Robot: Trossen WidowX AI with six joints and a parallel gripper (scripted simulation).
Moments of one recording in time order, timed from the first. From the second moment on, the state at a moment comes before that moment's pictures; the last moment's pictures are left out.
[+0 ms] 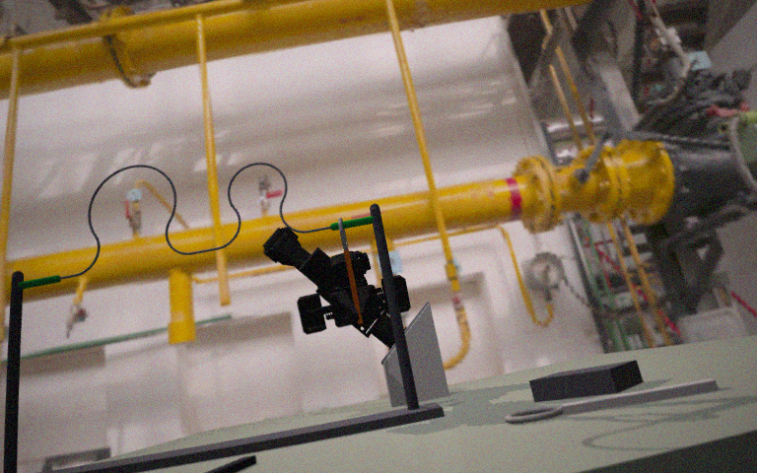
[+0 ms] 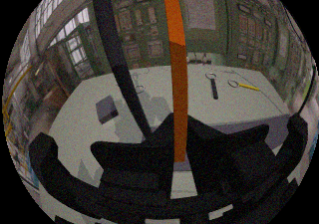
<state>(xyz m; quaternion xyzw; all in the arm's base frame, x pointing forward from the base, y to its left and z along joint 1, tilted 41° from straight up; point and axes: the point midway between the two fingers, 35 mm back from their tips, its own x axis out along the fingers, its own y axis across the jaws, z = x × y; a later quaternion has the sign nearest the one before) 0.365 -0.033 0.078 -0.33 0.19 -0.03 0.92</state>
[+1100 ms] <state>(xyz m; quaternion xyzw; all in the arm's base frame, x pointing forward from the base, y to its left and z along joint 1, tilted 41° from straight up) 0.321 -0.023 0.095 -0.33 0.19 -0.02 0.92</state>
